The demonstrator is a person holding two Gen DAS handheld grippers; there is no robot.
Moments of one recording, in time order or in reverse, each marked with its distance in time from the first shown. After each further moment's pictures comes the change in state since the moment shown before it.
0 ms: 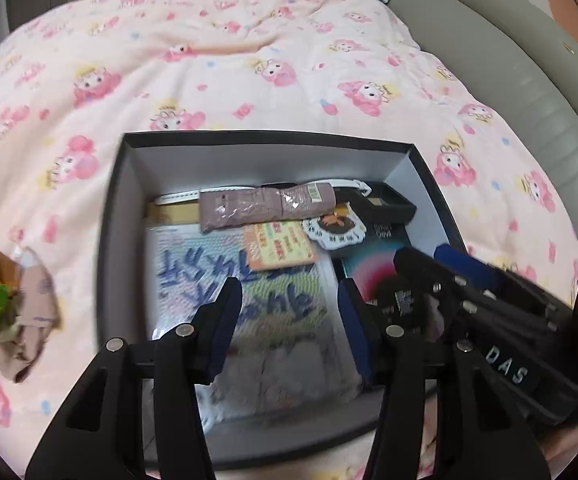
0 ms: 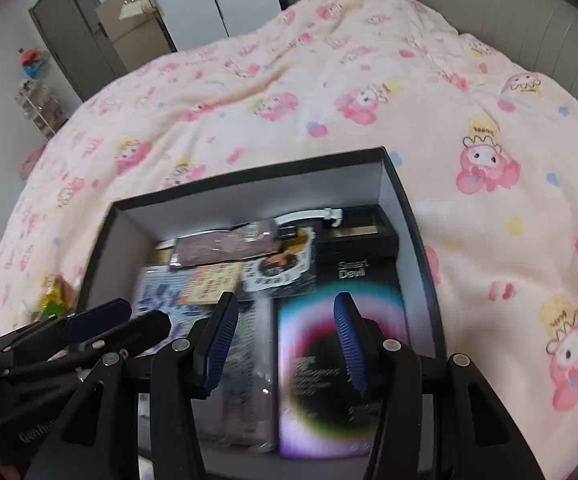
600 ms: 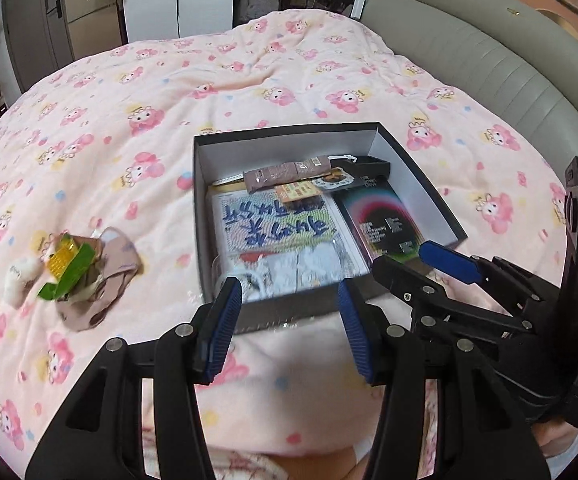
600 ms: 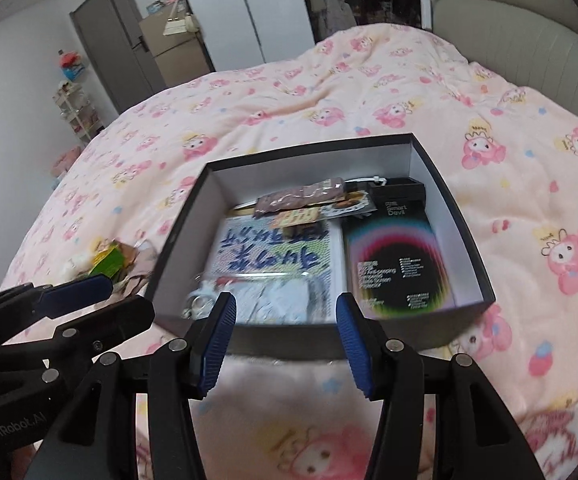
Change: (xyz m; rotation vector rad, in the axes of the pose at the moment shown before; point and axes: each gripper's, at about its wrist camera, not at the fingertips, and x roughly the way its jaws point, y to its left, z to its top) left arm -0.112 -0.002 -0.094 0.133 -0.113 0.091; right arm -0.079 0.057 -0.101 -0.074 -0.111 0.071
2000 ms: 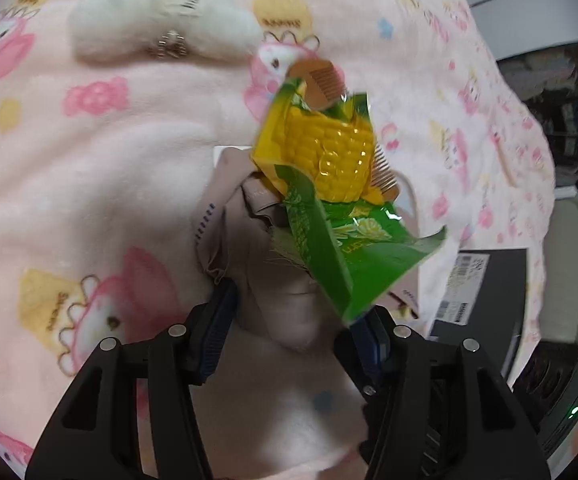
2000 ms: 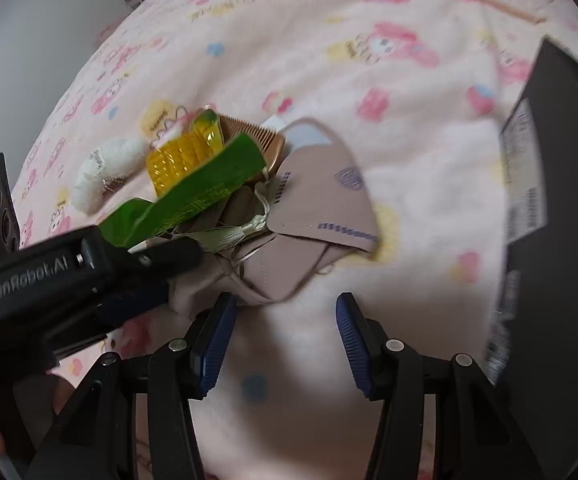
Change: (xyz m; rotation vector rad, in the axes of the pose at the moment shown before) left arm 0.122 0.322 -0.081 -1.005 0.217 -0.018; right arm 0.247 0.223 -0.006 -0.170 0.484 0.205
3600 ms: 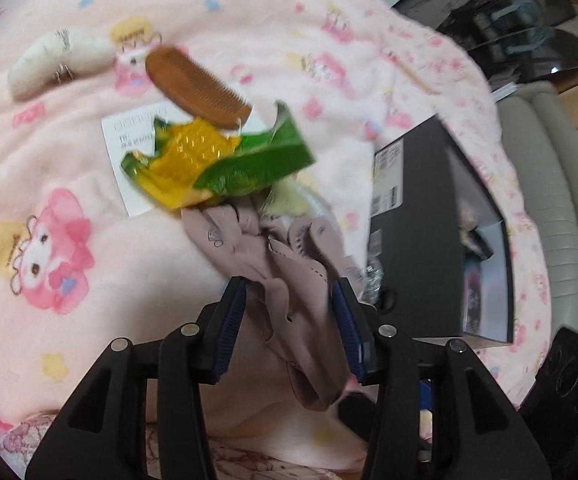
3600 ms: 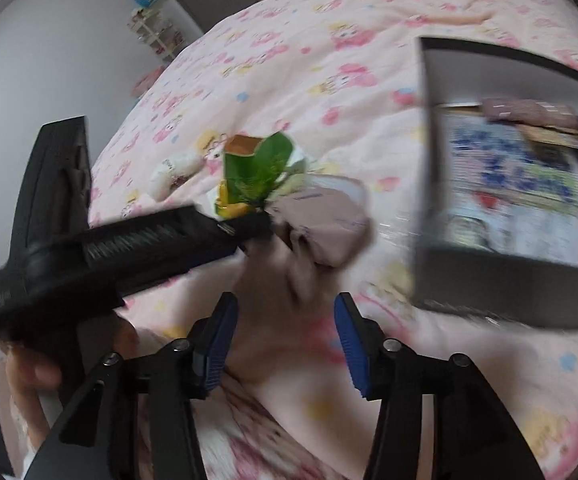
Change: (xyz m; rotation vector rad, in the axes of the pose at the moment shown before) left arm -0.021 -0.061 -0.087 0.355 -0.023 -0.093; right arm -0.089 -0.029 -0.091 0.016 -0.184 0.146
